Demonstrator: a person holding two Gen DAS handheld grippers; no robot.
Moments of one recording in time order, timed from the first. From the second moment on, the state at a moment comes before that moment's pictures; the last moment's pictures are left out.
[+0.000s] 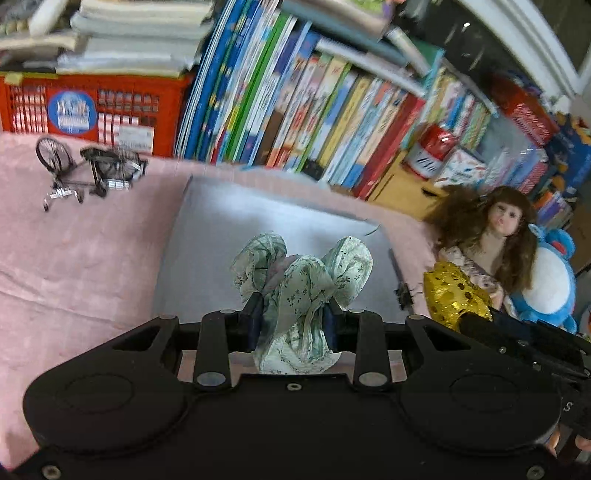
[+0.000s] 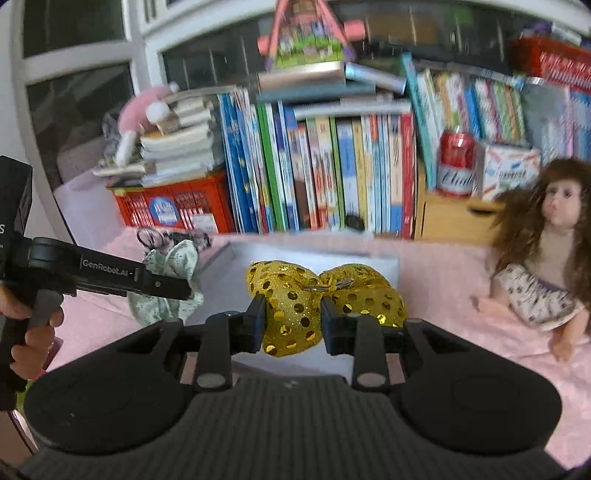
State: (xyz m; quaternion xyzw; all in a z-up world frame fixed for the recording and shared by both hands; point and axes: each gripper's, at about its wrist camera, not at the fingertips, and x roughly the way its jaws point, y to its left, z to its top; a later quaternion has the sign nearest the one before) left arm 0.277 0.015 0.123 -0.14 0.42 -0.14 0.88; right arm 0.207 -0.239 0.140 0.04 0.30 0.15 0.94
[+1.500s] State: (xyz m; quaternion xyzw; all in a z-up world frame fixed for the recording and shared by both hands) left arm 0.383 -0.011 0.039 -0.11 0.55 -0.12 0.82; right arm 0.300 -0.193 0.065 -0.11 0.40 0.27 0.87
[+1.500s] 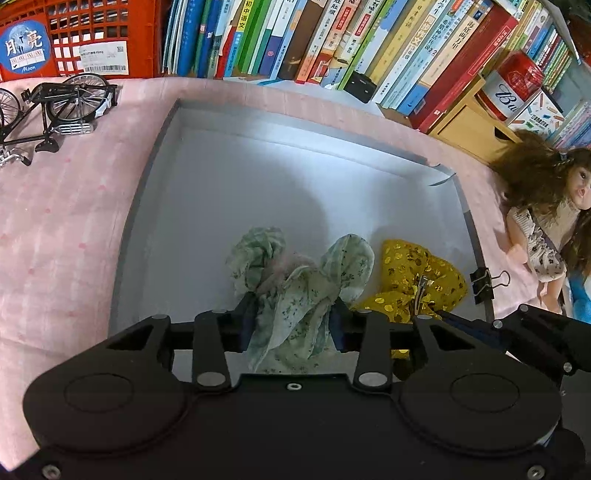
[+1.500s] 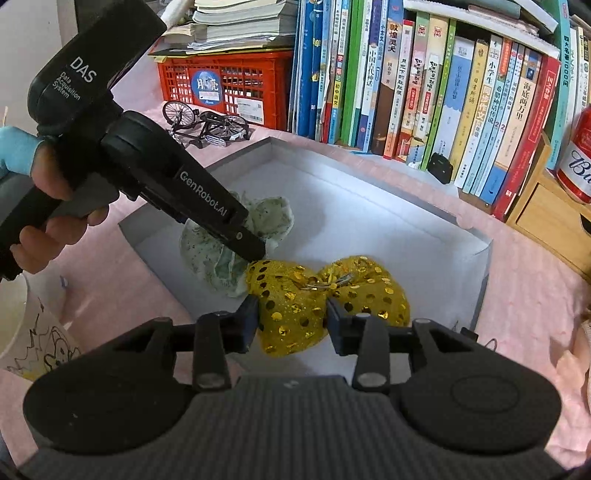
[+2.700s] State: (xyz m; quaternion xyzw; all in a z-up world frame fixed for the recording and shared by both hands) left arm 0.264 0.004 0.120 -0.07 0.45 -0.09 0.89; right arm 0.201 -0.218 0.128 -0.08 0.29 0.26 0.92
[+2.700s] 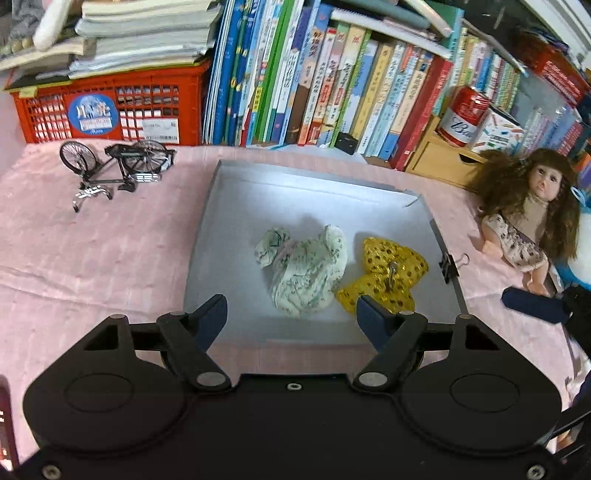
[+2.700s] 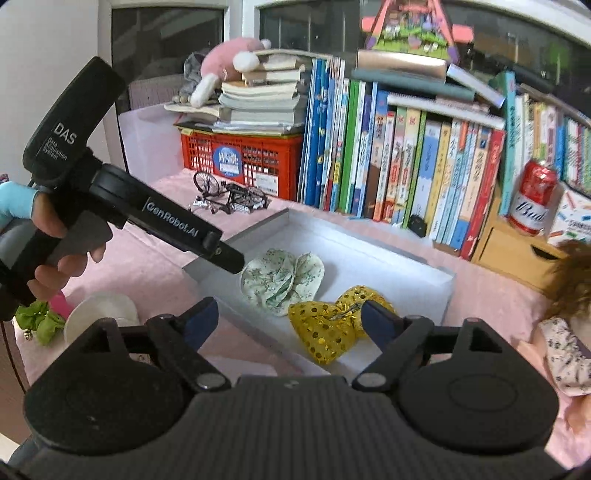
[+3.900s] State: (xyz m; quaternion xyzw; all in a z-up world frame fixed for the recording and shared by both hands) left arm 0.047 0.004 0.101 -0.07 0.30 -0.15 0.94; right arm 0.023 -0.224 0.105 -0.08 0.13 0.17 0.97
